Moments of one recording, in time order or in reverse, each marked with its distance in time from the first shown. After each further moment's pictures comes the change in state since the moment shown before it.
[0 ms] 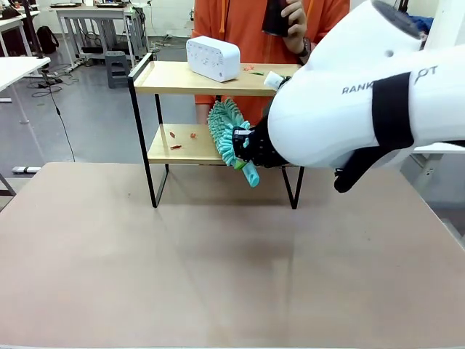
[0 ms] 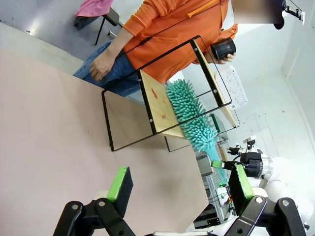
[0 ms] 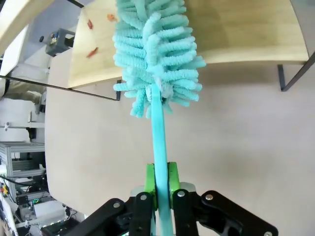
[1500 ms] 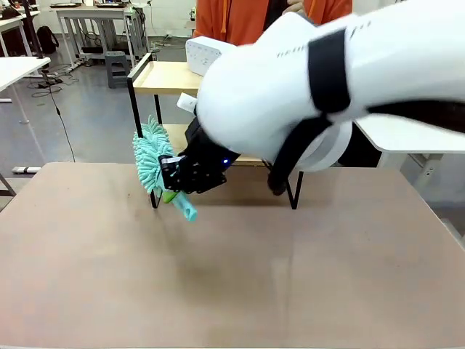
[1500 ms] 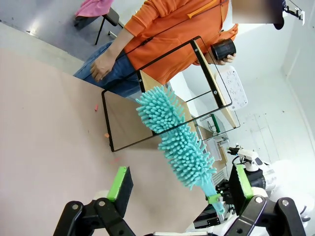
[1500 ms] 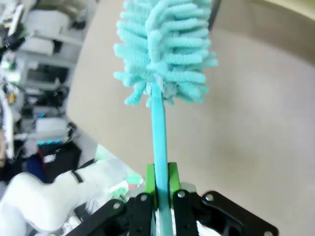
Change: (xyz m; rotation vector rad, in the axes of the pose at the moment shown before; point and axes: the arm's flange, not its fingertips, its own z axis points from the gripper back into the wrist) left arm 0.000 0.000 0.000 0.000 0.000 0.000; right arm -0.049 0.087 -0.036 0.244 0.298 0.324
